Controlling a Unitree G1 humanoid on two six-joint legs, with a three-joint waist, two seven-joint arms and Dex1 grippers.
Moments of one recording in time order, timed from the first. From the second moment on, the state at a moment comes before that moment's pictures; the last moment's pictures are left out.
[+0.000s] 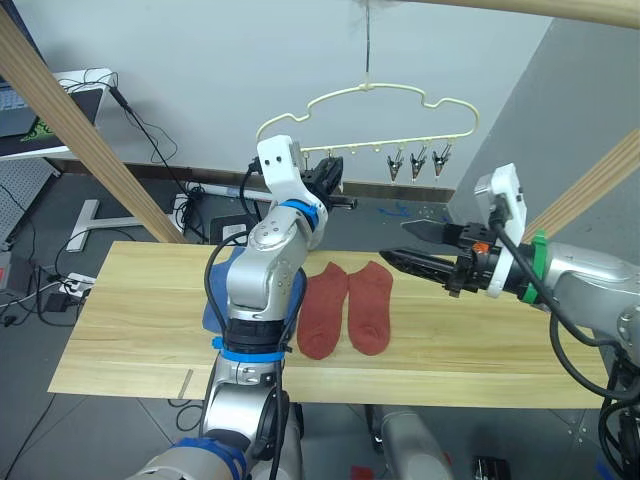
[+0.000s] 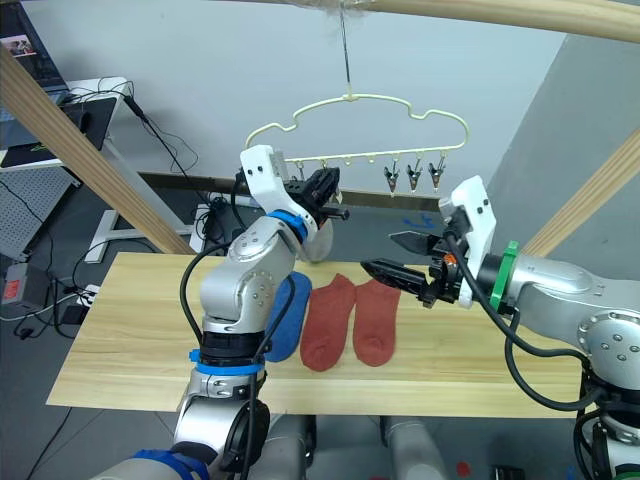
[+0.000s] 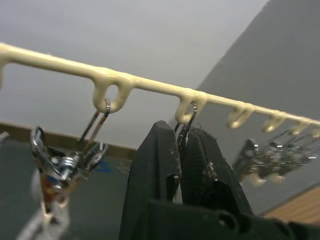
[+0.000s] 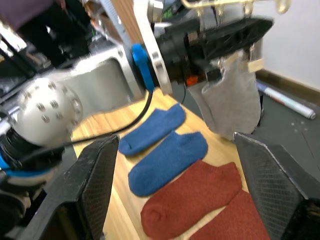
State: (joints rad) left arm -0.74 -0.04 0.11 -0.09 -0.31 0.67 -0.13; right arm -0.51 -0.79 -0.08 -0.58 1.33 1.07 0.18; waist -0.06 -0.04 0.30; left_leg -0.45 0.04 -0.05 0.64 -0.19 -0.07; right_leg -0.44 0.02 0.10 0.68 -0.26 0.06
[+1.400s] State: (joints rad) left arm -0.80 0.03 0.24 -0.16 -0.62 0.95 -0.07; right arm -0.65 -0.21 0.35 0.11 0.30 1.00 0.04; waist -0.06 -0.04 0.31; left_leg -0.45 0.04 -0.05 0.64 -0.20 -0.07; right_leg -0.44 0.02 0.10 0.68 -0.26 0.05
